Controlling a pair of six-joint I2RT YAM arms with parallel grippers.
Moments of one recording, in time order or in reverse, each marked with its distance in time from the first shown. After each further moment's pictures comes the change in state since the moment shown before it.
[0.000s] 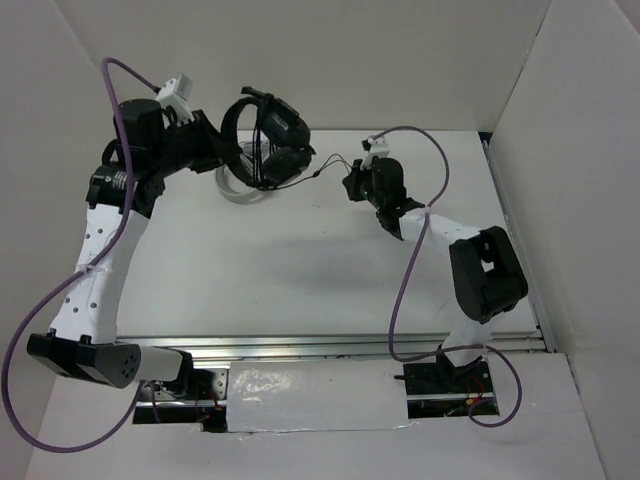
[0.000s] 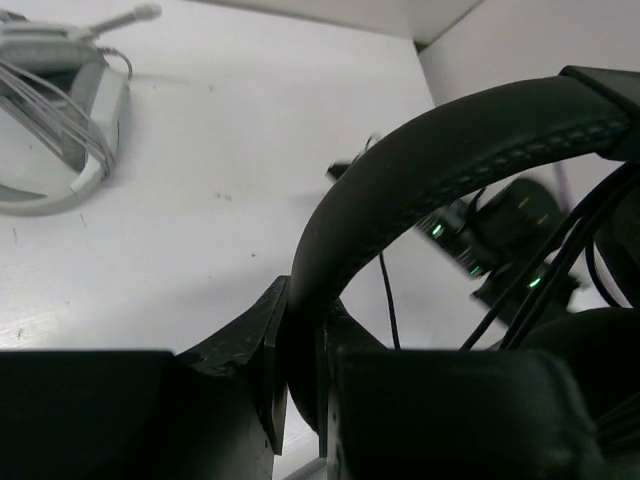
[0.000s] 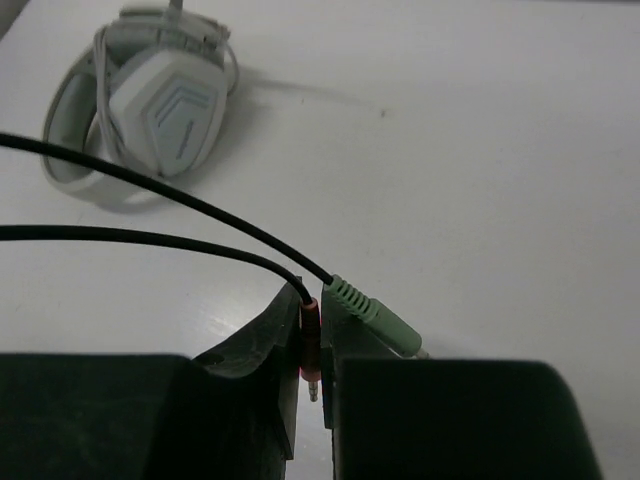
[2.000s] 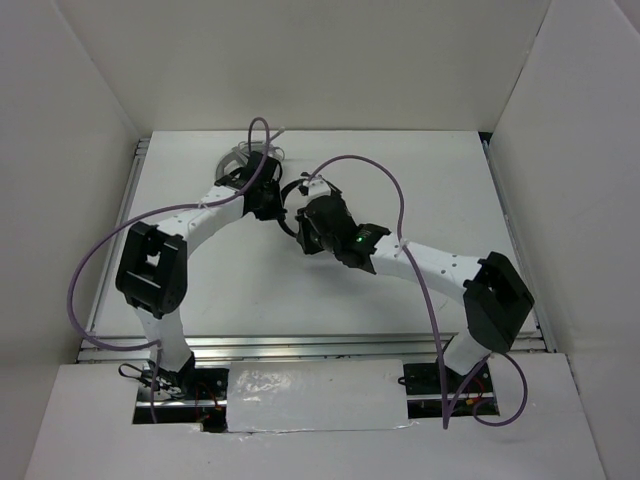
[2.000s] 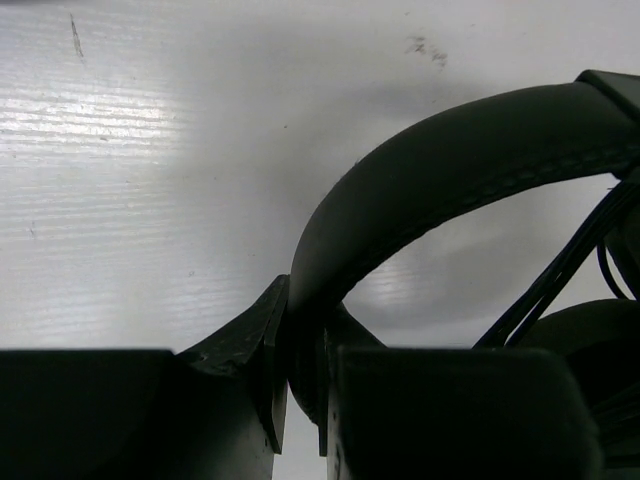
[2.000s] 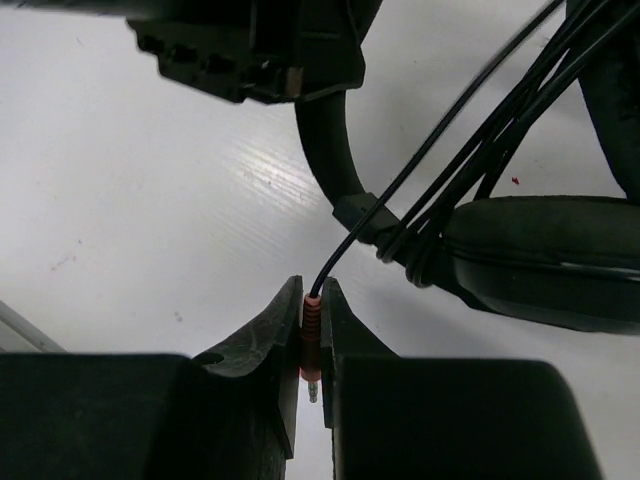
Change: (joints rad) left arm -0.253 0.519 -0.255 0.147 -0.386 -0.050; right arm 0.457 -0.154 0.087 -0.558 0.203 0.136
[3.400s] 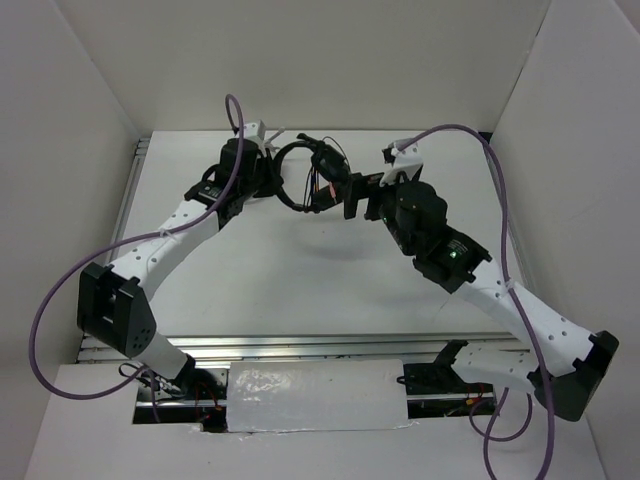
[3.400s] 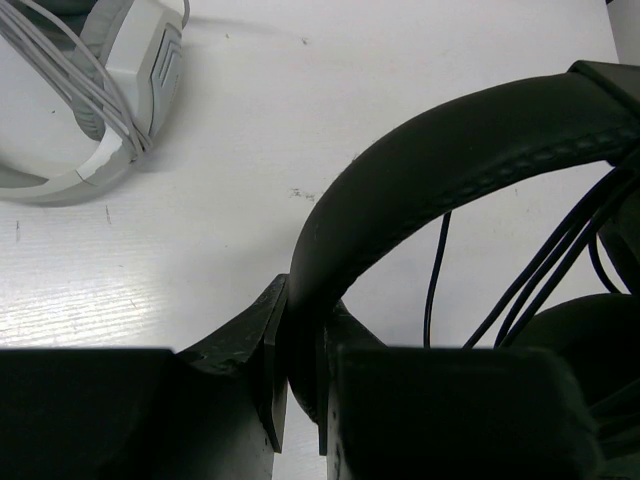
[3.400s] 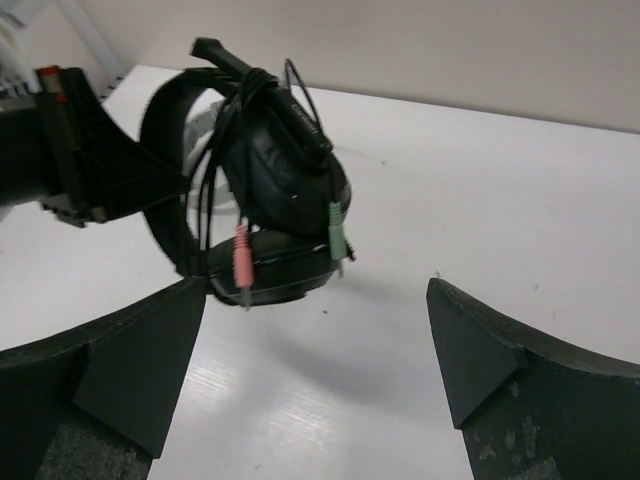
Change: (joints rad) left arm -0.028 -0.325 -0.118 0.266 -0.063 0.082; right arm -0.084 -0.514 -0.023 -0.023 0.291 -0.191
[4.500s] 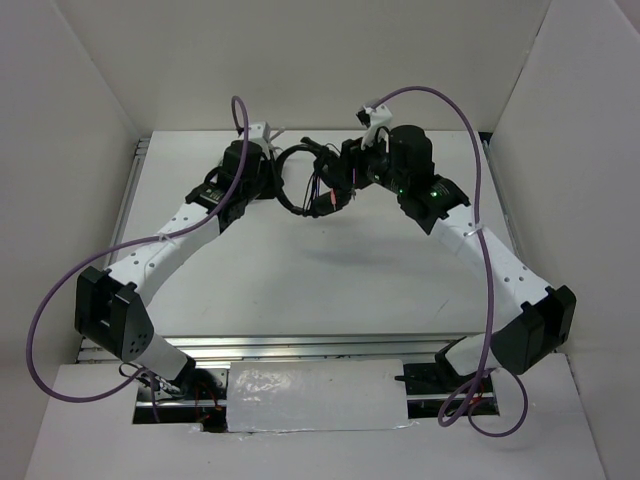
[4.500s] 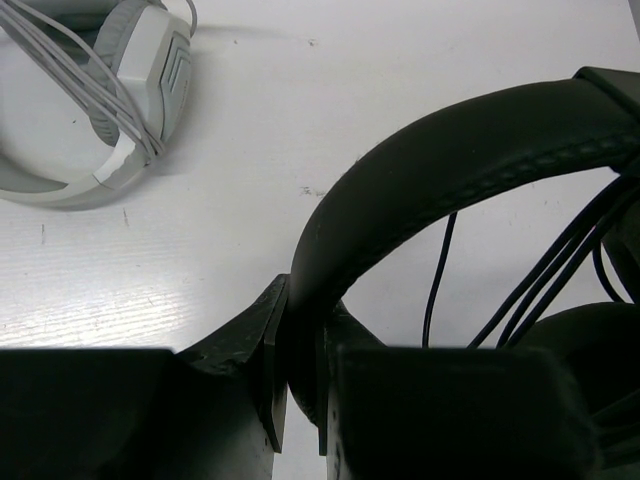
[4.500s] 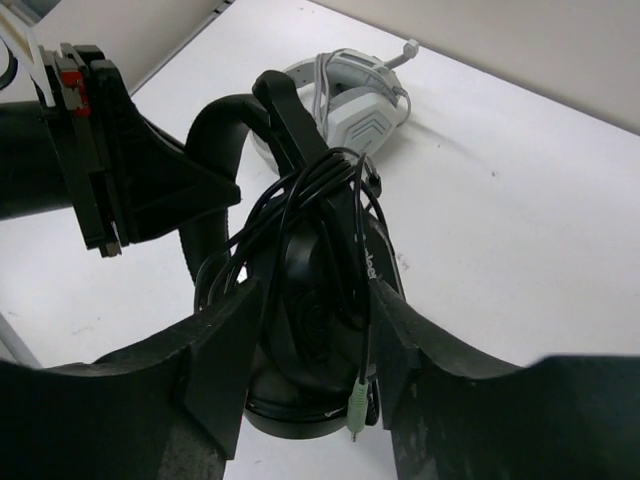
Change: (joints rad) left arm -0.038 -0.027 0.000 -0.017 -0.053 0.053; right arm -0.274 0.339 0.282 -0.055 -0.663 -0.084
